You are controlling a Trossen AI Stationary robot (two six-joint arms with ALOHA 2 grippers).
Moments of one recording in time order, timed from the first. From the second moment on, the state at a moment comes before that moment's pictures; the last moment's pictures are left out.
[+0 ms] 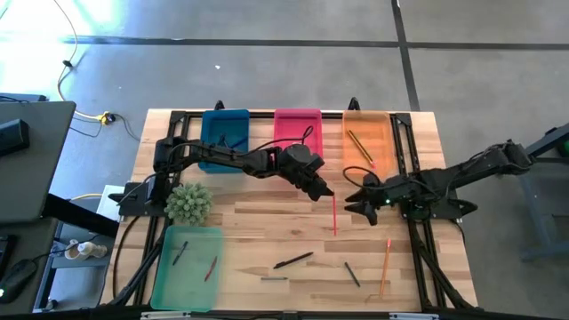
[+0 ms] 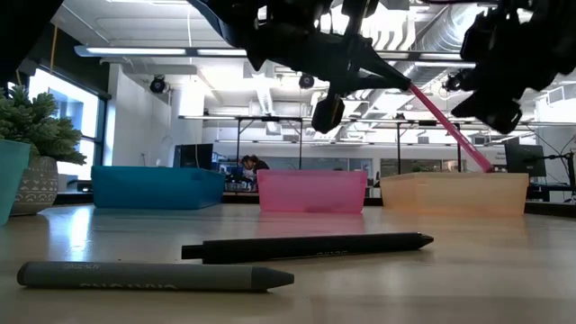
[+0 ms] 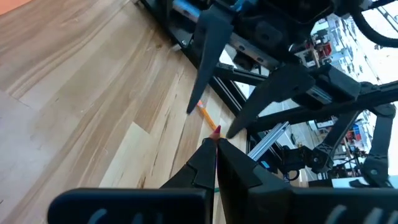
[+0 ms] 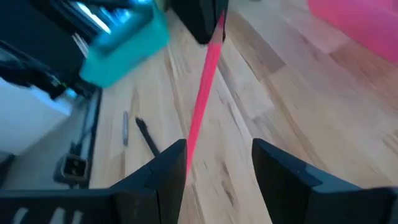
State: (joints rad) left arm 0.20 2.01 1.43 0.13 0.38 -0.85; right arm 0.25 0.70 0.32 -0.09 0.13 0.71
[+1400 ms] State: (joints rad) left arm 0.20 2.01 1.43 0.13 0.38 -0.85; right arm 0.18 0.99 0.24 0.43 0.05 0.67
